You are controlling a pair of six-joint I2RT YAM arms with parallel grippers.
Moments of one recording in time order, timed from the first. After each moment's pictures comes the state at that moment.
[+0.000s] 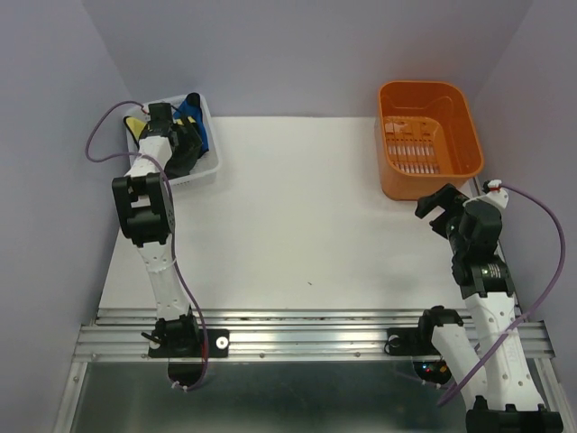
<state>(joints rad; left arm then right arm) 0.13 2.20 1.86 -0.44 0.01 -0.41 -0.01 0.62 0.71 -0.43 0.16 0.56</state>
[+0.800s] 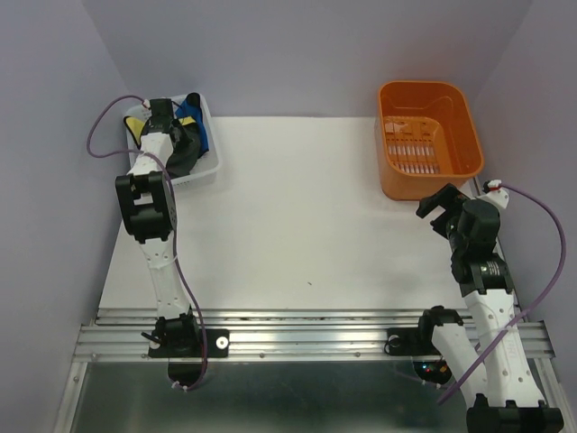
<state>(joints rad) 0.13 2.27 1.96 -0.46 -0.01 -0.39 -0.01 0.64 0.71 -0.44 0.20 0.56</state>
